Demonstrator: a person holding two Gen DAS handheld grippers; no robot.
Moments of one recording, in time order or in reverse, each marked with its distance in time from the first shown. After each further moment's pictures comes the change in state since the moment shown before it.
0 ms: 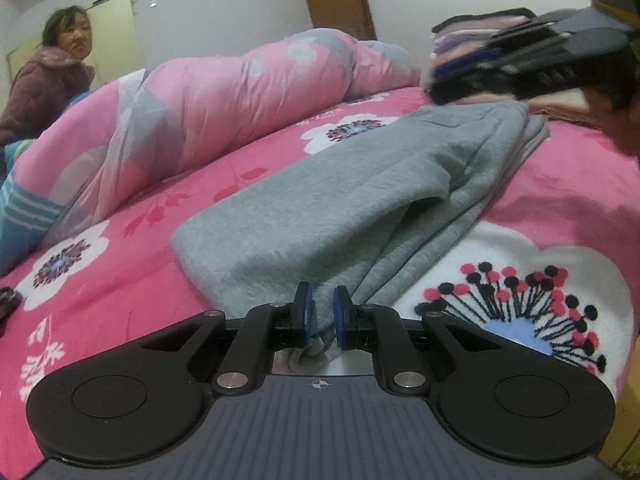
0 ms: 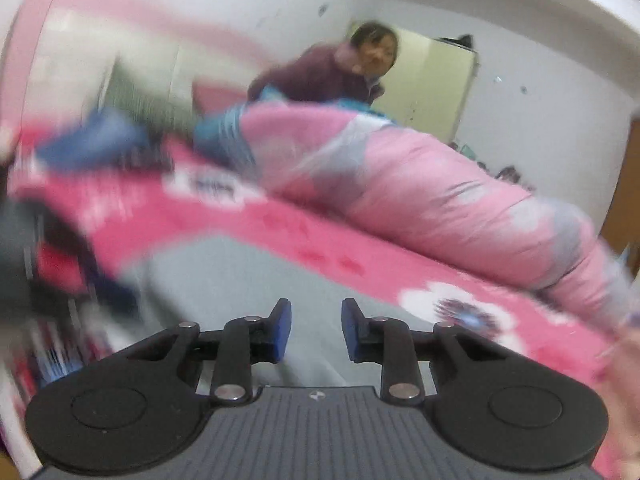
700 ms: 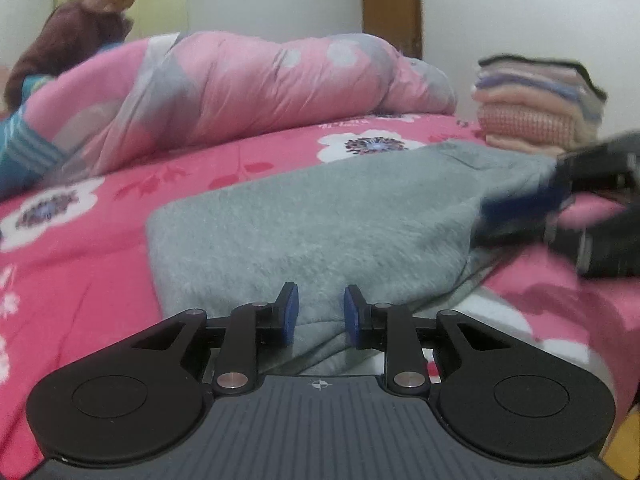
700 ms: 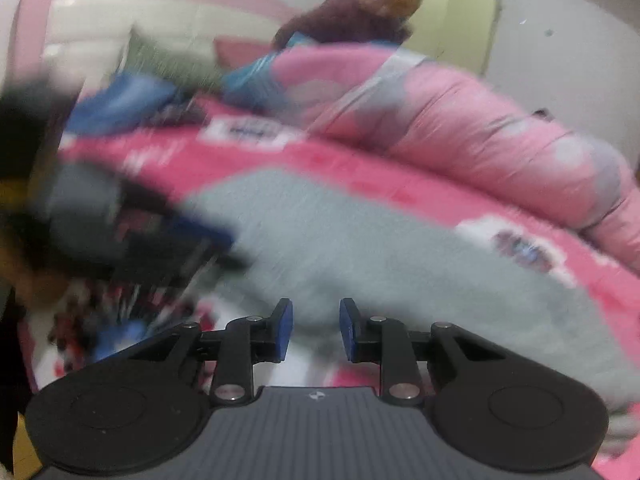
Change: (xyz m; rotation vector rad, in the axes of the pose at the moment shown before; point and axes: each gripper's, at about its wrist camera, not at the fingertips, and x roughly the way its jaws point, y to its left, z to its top) left arm 0.032 -0.012 0.019 -0.257 -0.008 -0.001; right arm 0.007 0.009 -0.021 0.021 0.164 0.066
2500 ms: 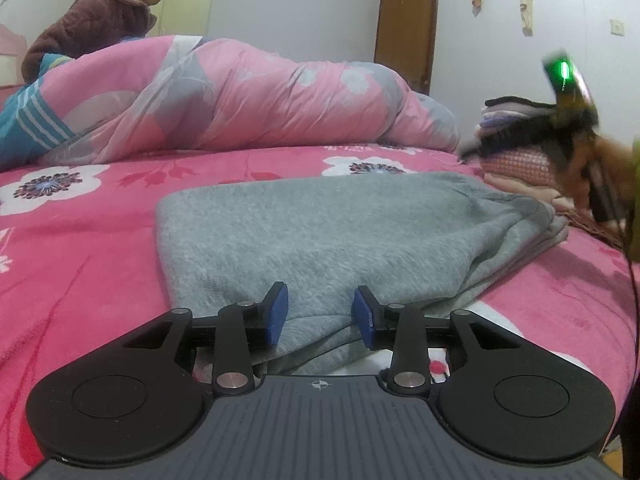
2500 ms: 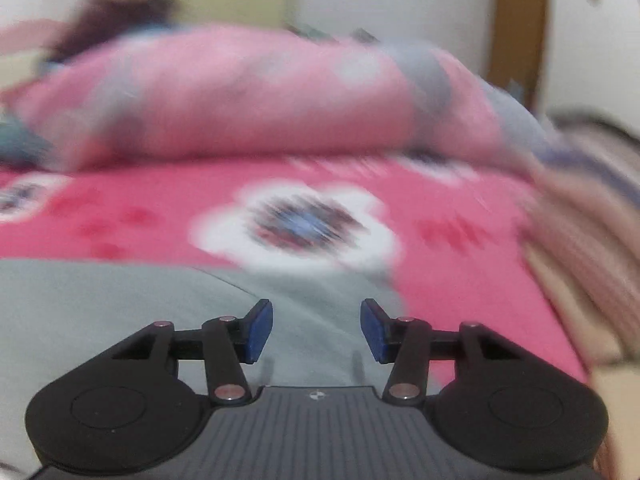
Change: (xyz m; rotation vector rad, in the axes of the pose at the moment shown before) left arm -0.010 0.012 -0.018 -0.081 -0.090 -0.027; right arm 0.068 -0.196 0.028 0.343 0.102 -0.316
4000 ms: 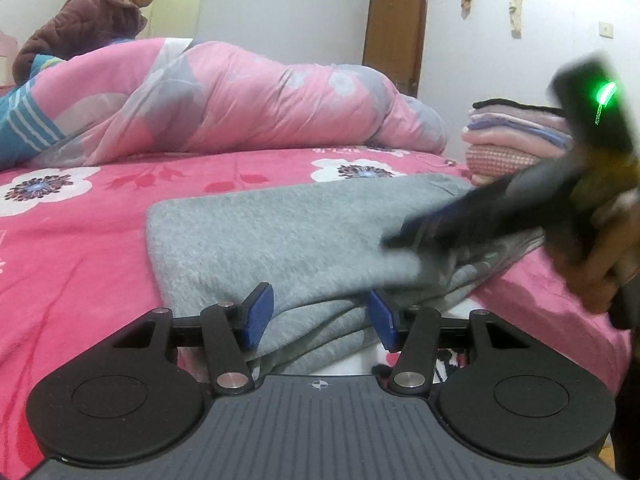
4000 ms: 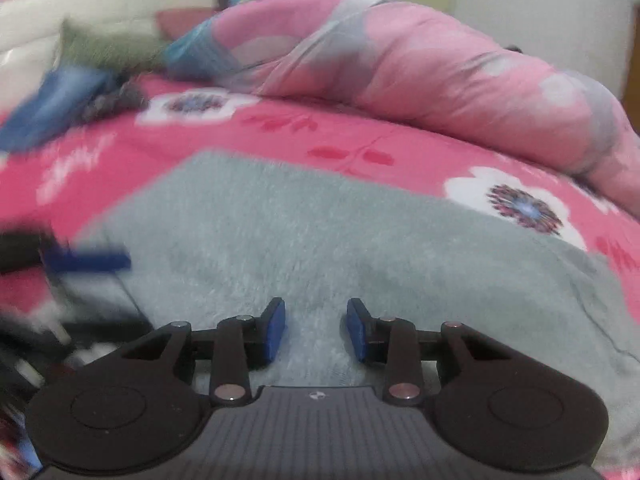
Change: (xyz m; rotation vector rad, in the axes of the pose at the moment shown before) left arm -0.005 0.005 -0.002 -0.007 -0.009 -0.045; right arm -0.034 0.159 -0.070 -0.196 0.032 0.255
